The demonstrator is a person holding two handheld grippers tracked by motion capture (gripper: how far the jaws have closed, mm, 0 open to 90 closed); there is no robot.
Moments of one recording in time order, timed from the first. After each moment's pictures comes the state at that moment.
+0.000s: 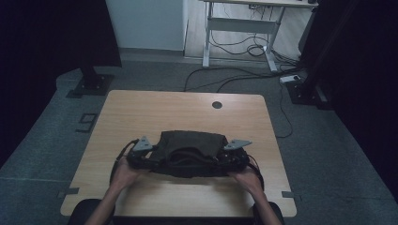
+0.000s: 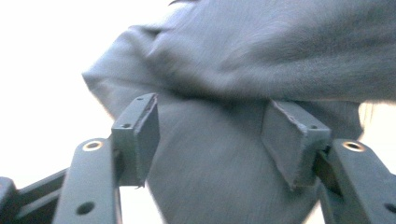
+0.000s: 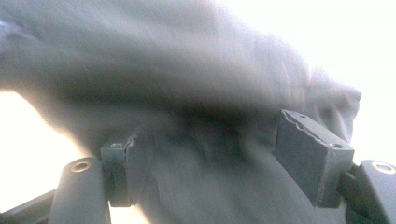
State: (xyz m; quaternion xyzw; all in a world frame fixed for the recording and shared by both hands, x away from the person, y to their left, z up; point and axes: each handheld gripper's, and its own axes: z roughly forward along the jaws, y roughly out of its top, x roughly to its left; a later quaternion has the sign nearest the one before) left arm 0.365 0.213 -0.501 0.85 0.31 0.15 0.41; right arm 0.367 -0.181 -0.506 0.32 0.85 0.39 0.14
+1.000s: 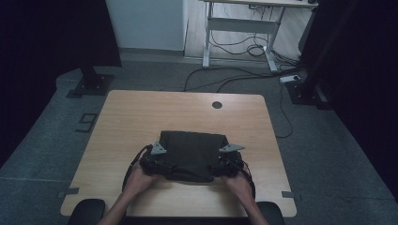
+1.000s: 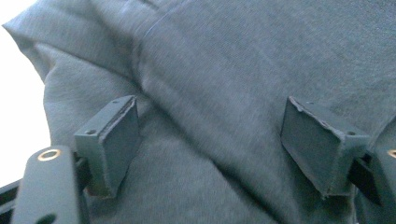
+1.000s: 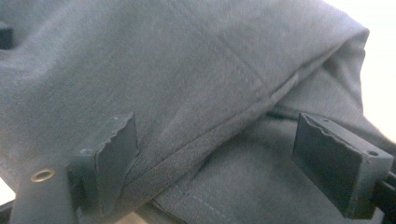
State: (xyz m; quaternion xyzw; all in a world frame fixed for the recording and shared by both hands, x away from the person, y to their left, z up) left arm 0.363 0.160 -0.530 0.85 0.35 0.14 0.36; right arm 0.359 -0.154 -0.527 0.43 0.82 0.35 0.16
